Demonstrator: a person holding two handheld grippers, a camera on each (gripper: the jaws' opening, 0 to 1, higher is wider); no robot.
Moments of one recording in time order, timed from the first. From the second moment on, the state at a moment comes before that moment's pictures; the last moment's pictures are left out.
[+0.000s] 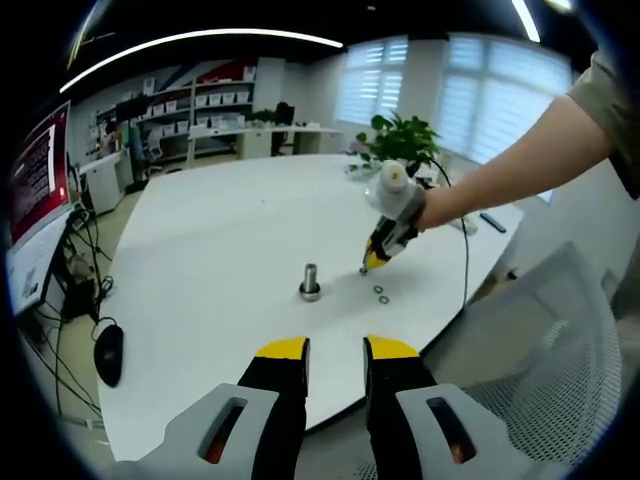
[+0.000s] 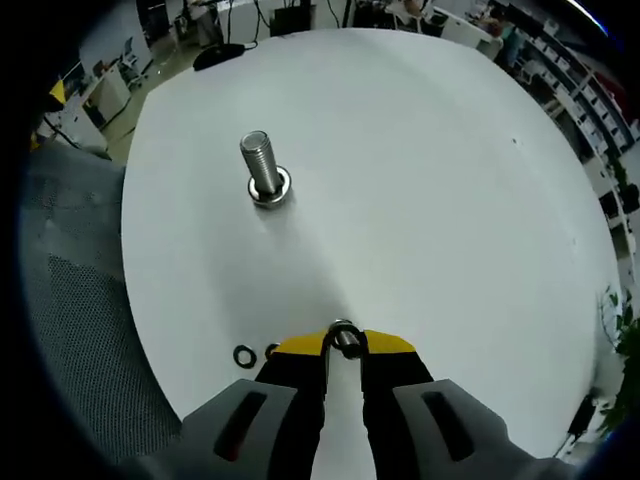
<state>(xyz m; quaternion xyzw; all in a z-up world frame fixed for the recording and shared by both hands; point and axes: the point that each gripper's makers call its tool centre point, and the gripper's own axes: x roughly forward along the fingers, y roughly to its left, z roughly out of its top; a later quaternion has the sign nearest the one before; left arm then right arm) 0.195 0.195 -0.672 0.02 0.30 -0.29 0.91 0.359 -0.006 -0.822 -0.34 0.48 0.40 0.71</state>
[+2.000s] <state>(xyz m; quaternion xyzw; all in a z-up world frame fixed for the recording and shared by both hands) 0.196 0.196 -0.669 0.02 0.30 -0.29 0.91 0.281 0.008 -0.843 -0.30 0.52 0.40 0.69</state>
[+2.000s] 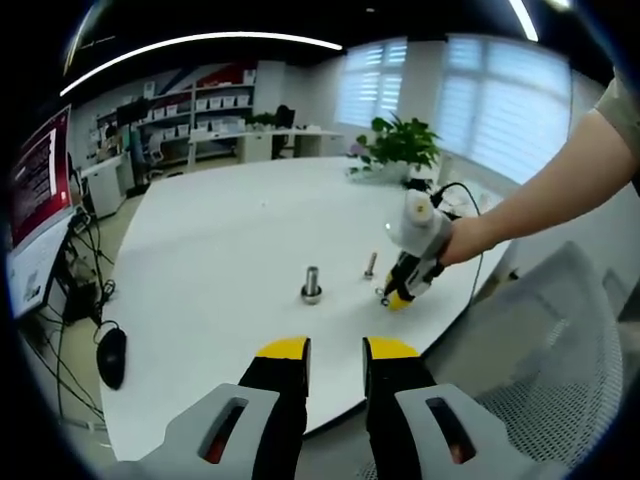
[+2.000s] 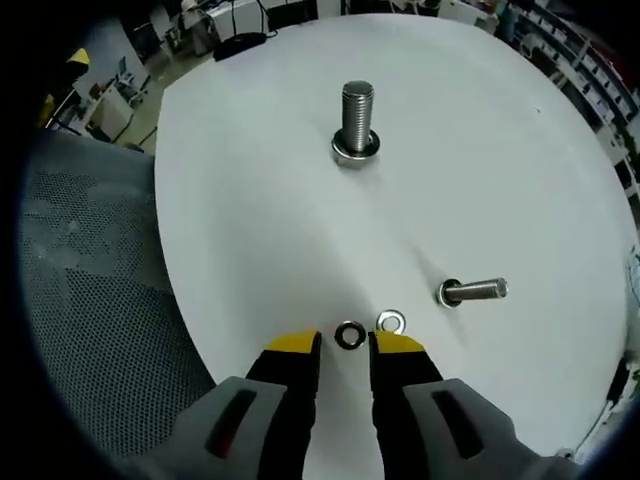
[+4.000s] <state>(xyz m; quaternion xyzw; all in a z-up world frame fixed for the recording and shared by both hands) 0.197 0.197 -0.669 0.02 0.29 -0.29 0.91 0.276 -0.004 -0.842 -0.36 0.50 0.38 0.69</state>
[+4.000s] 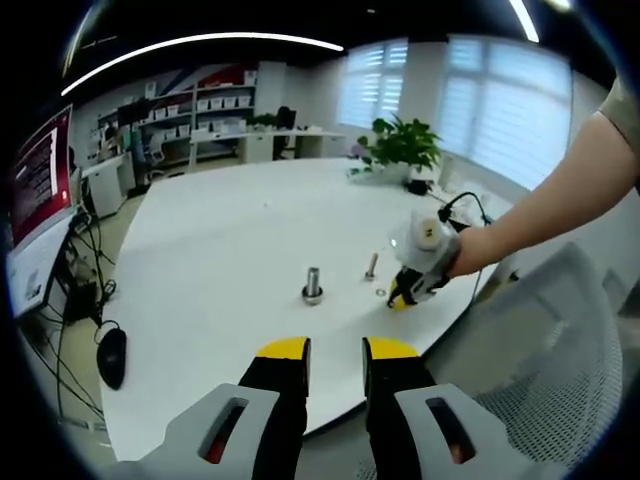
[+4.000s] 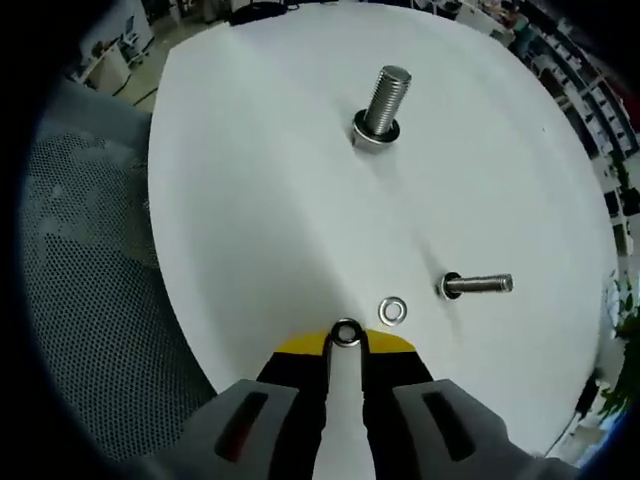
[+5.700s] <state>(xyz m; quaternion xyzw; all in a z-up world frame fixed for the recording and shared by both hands) 0.199 0.200 -0.667 0.02 0.29 -0.27 0.92 0.364 0.003 -0.757 -0.29 0.43 0.35 0.78</state>
